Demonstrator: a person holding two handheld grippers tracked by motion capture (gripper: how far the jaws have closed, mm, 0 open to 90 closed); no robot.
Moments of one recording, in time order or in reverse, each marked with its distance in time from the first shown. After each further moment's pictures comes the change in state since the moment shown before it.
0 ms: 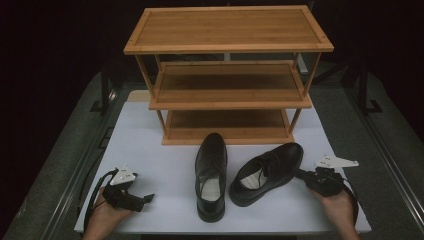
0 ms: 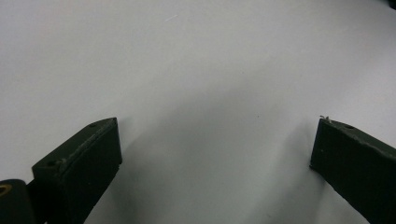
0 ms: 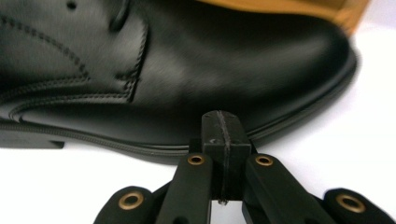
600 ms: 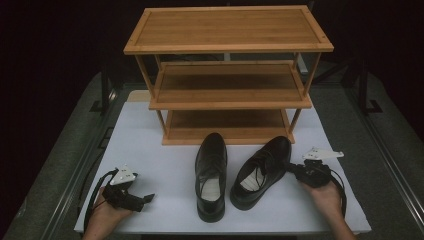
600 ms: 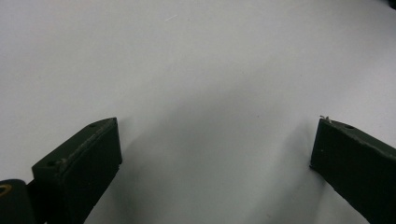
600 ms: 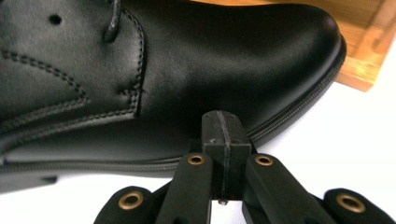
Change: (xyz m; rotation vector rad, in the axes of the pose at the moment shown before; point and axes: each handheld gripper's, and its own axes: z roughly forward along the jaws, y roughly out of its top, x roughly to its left) left arm 0.000 0.000 0.000 0.001 -0.001 0.000; right arm 0.001 0.021 0.027 0.005 0.027 -0.015
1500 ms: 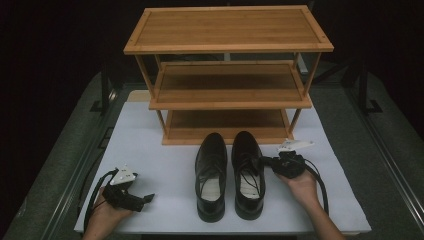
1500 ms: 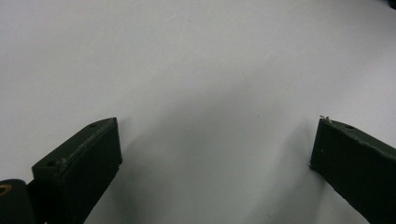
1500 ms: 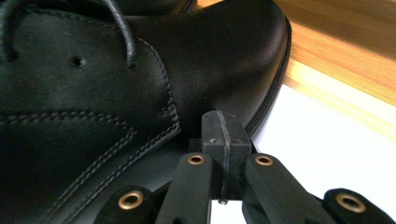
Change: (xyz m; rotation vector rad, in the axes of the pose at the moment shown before) left arm 0.000 0.000 0.000 0.001 0.000 0.001; right arm 0.029 0.034 0.042 0.000 0.114 -0.081
